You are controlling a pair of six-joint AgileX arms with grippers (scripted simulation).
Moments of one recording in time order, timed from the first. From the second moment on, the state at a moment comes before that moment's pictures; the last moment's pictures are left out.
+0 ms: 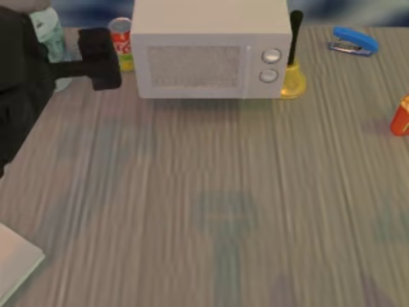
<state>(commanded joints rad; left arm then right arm) -0.50 1.09 0.81 -0.08 -0.44 -0.26 0.00 0.00 0.00 0.00 0.00 0.00</state>
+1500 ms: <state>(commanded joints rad) -0.80 2.18 1.63 -0.04 -0.71 -0.41 0.00 0.00 0.00 0.00 0.00 0.00</state>
